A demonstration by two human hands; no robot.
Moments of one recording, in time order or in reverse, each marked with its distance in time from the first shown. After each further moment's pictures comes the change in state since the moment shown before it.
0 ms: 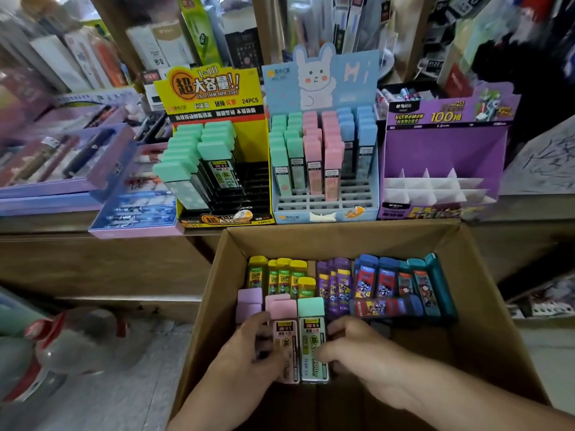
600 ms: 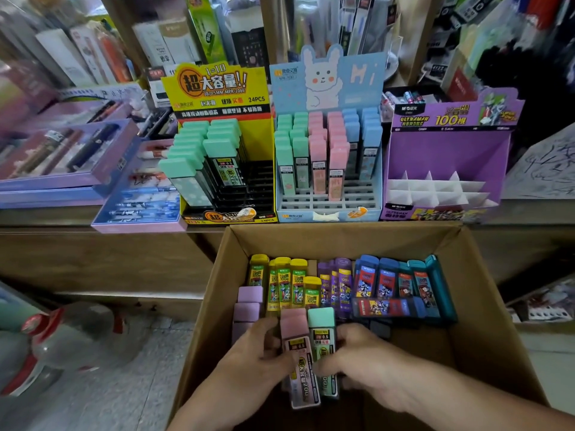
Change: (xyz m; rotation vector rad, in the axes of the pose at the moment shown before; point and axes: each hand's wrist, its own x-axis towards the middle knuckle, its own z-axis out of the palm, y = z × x) left_hand 0.004 -0.009 0.007 -0.171 -0.125 -0.019; right_hand -0.006 -0.001 0.000 -0.085 -0.038 0.052
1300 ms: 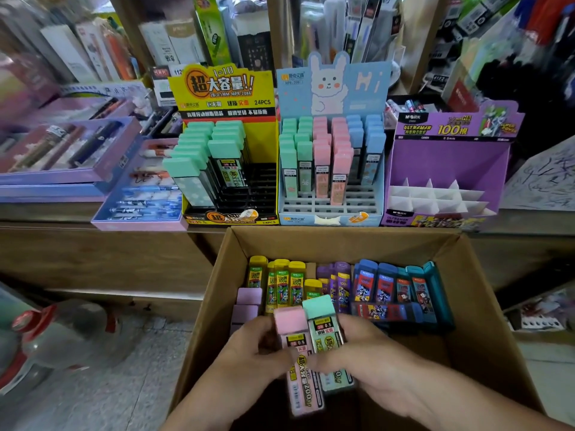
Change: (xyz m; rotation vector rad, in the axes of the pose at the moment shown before) left_hand -0.003 0.007 0.000 -0.155 0.000 0.077; right_hand -0.021 -0.012 -0.002 0.159 -0.007 -0.114
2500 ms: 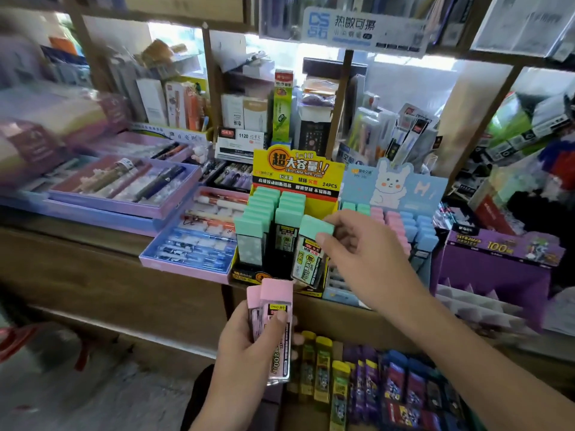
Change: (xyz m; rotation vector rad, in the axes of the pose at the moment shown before) left_hand 0.030 0.045 -0.053 -0.570 0.375 0.468; right_hand 0.001 -0.192 0.023 -0.563 0.467 -1.105
